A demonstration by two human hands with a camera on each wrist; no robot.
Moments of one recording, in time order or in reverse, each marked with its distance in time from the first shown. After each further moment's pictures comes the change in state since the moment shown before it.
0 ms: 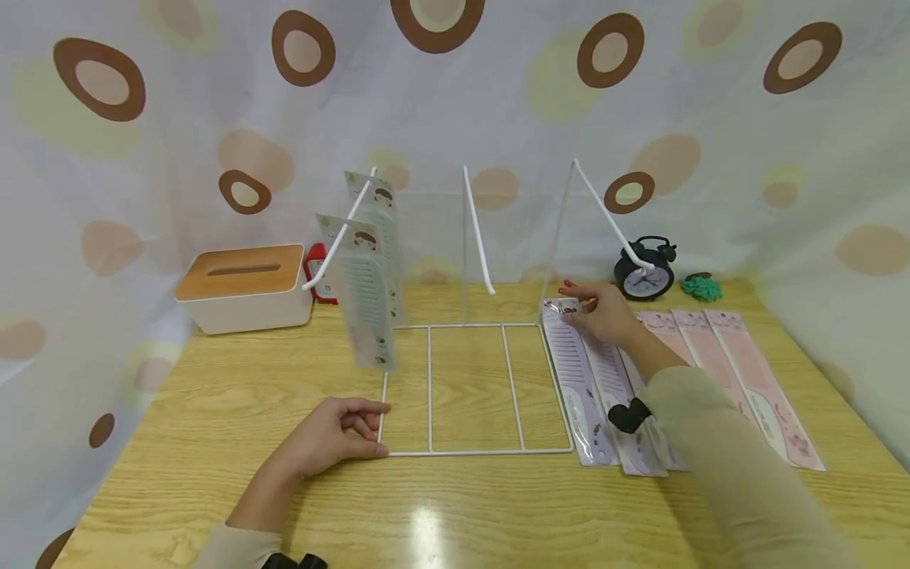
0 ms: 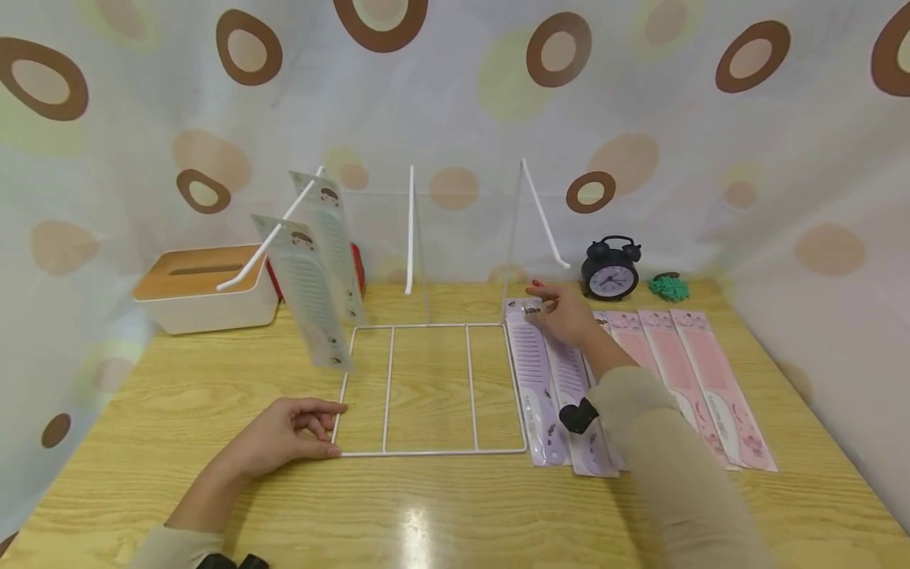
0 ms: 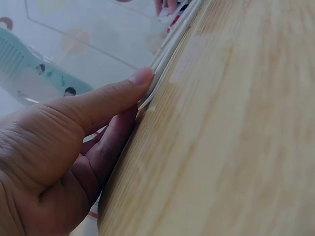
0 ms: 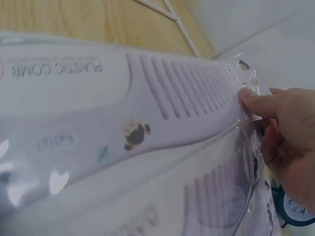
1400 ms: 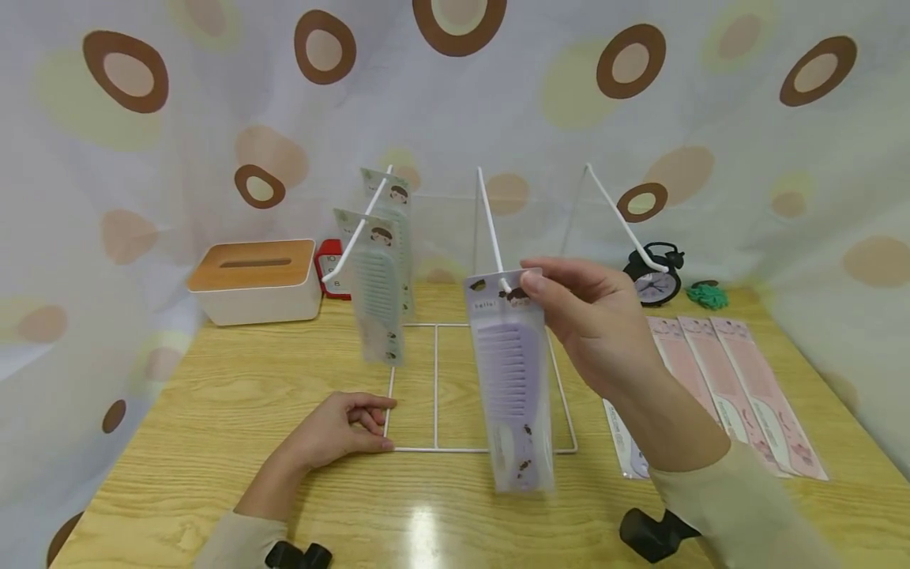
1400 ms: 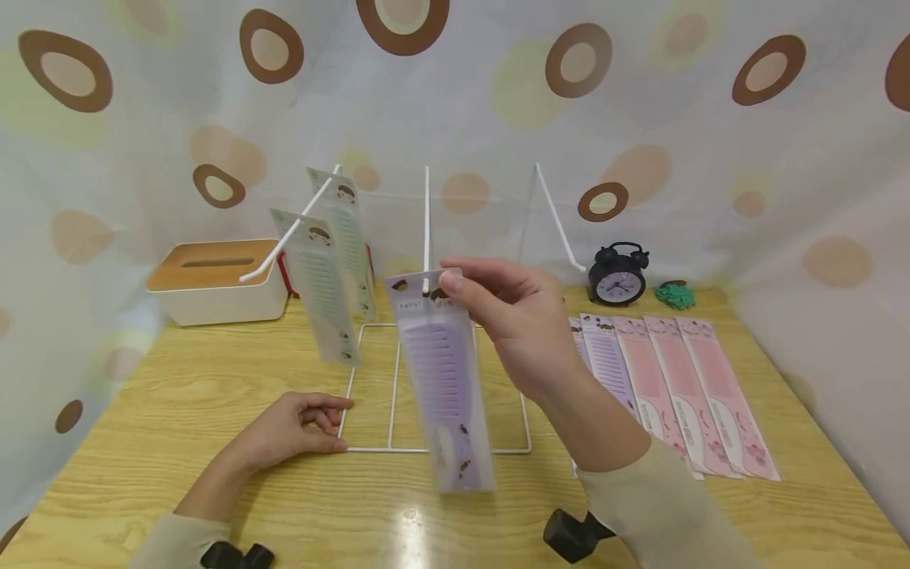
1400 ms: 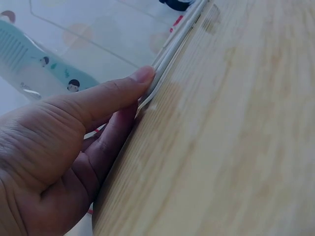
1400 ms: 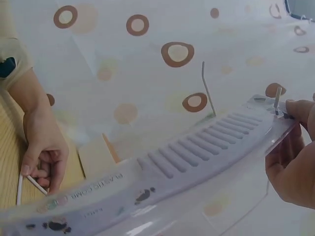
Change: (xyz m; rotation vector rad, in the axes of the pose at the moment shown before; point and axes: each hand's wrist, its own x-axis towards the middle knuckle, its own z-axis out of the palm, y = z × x) left_hand 0.002 -0.007 -0.001 0.034 0.014 0.036; right_hand -0.146 -0.222 -0.017 1.136 0.034 -0.371
